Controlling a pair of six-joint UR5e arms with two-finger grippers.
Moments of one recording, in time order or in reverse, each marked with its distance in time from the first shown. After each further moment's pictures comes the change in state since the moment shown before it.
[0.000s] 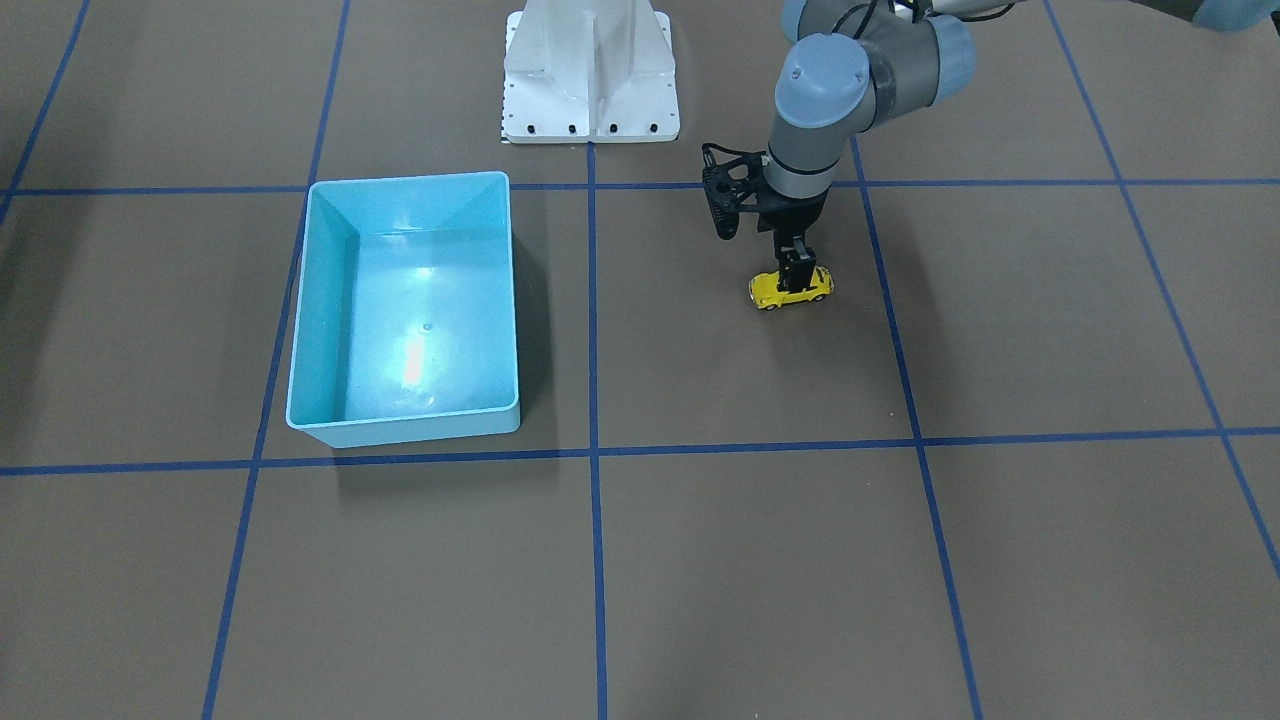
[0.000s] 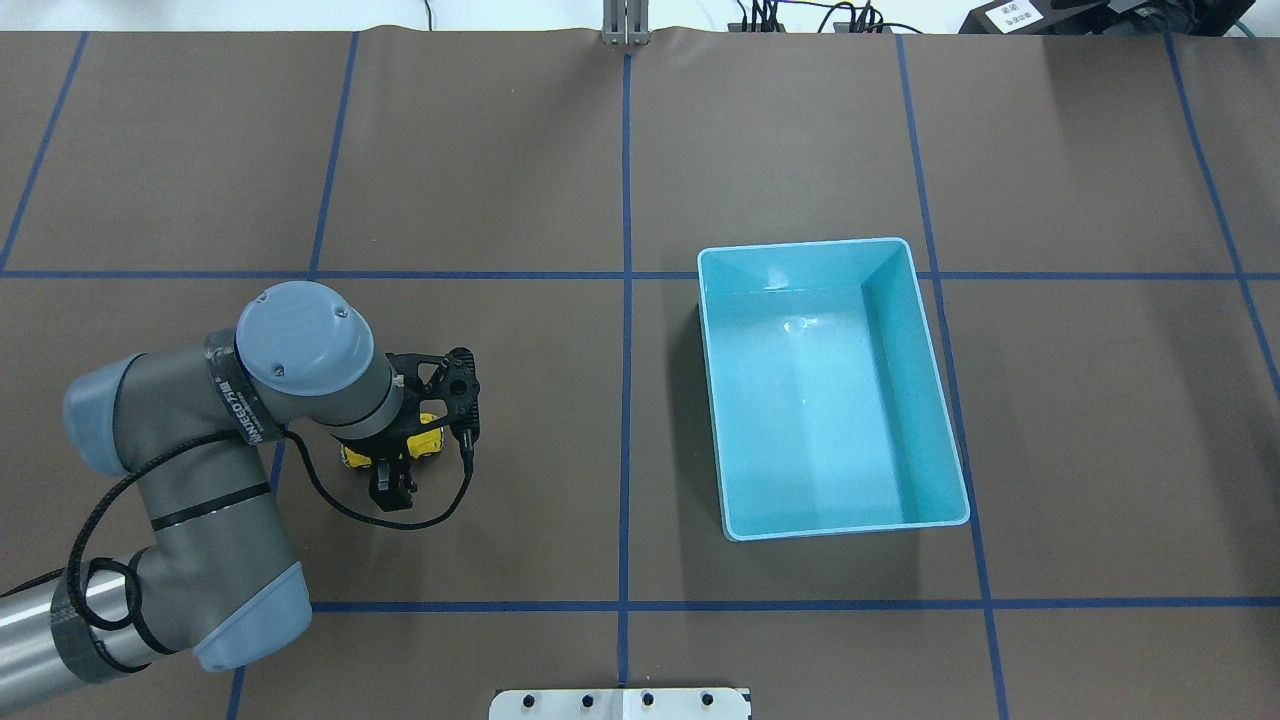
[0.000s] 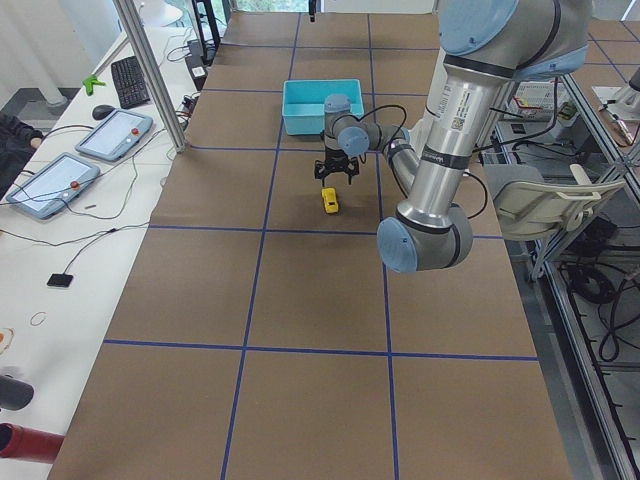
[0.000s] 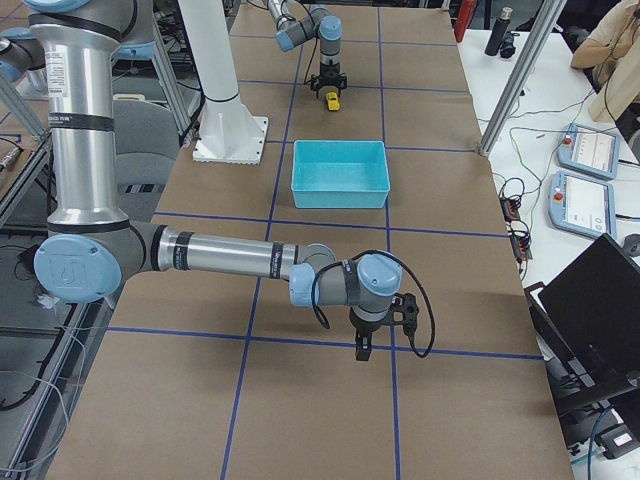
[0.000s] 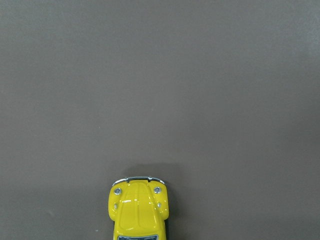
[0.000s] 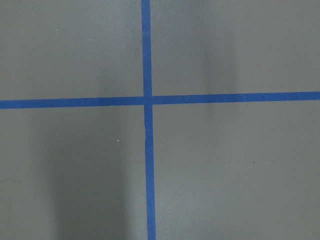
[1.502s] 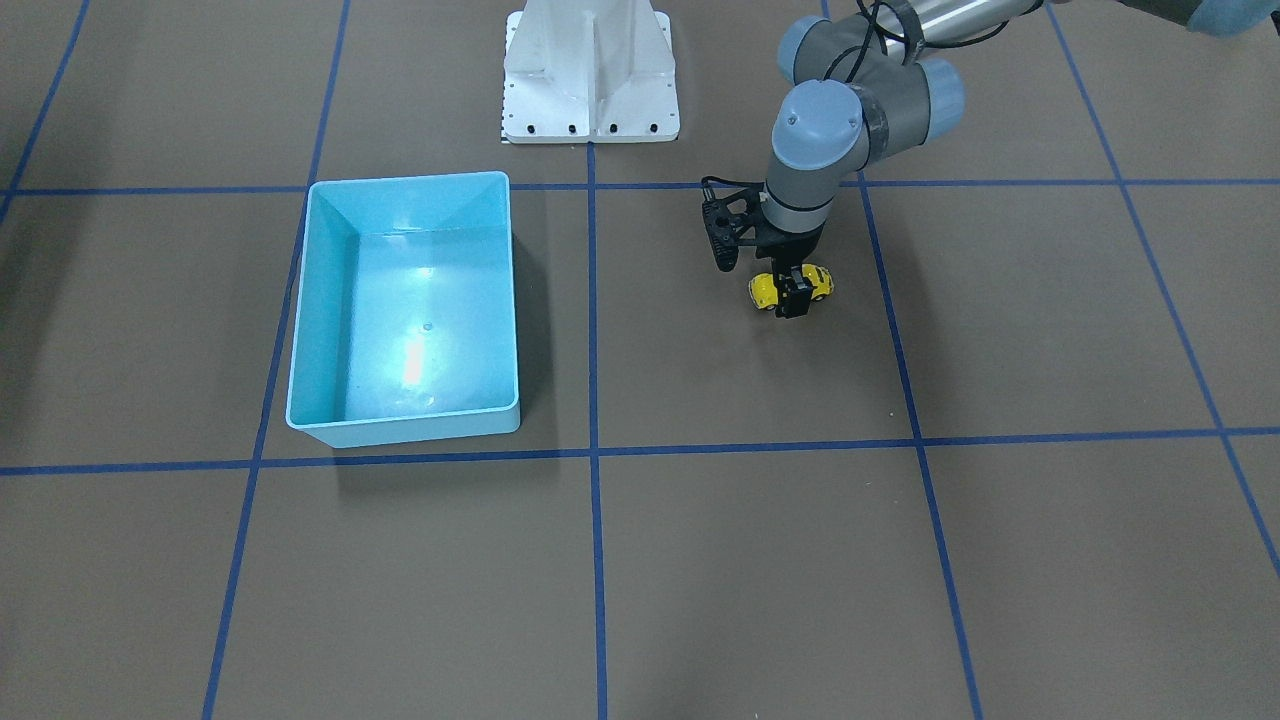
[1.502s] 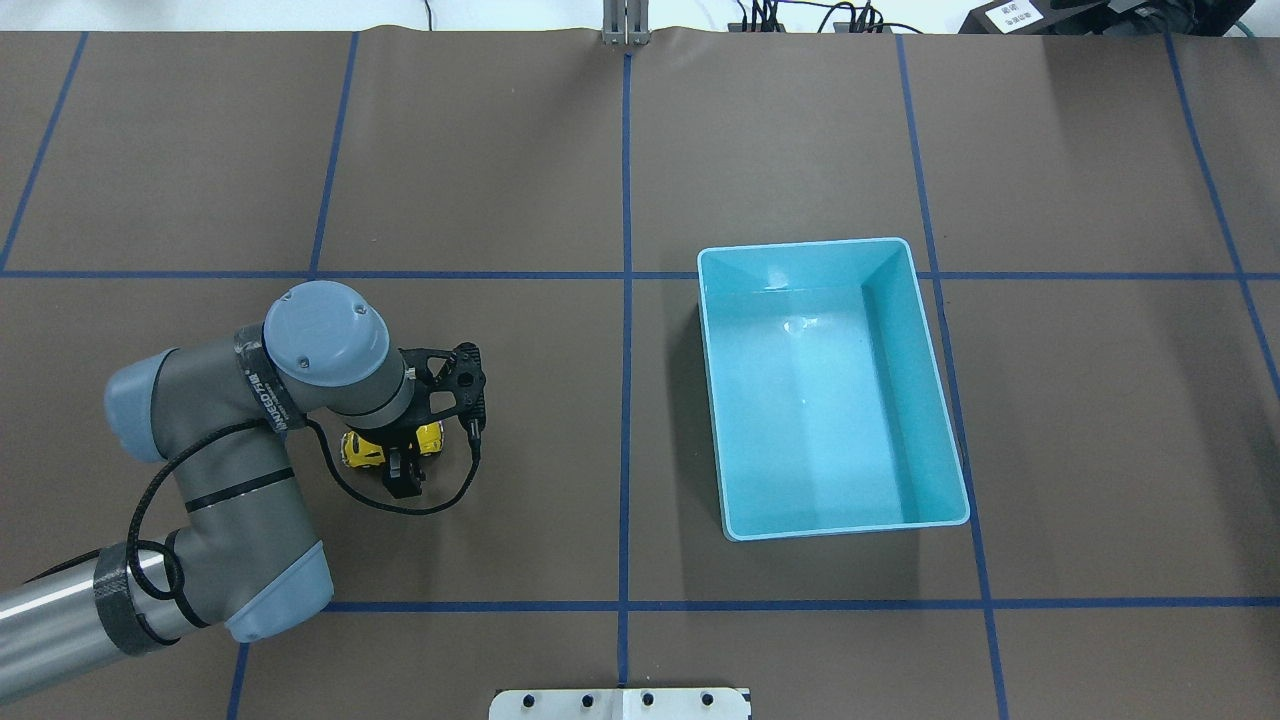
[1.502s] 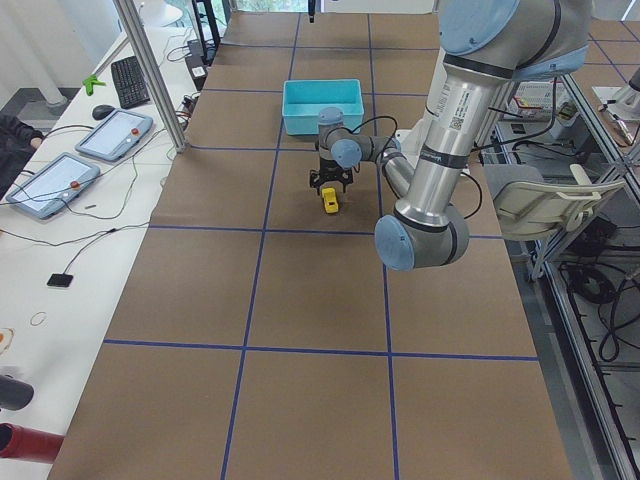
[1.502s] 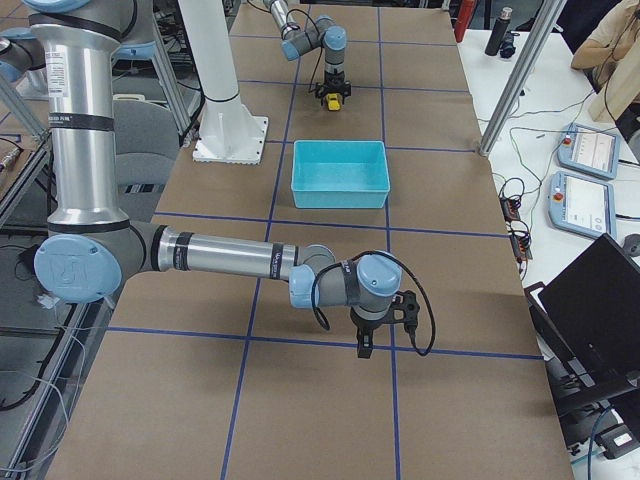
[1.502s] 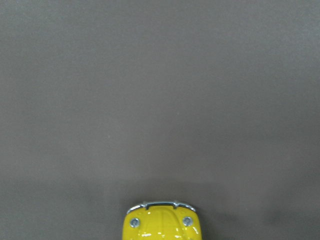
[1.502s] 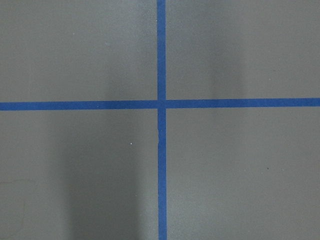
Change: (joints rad) left arm -0.010 -0.020 0.101 -0.073 -0.003 -0.002; right arm -0.001 0.000 -0.006 0.031 0.022 0.003
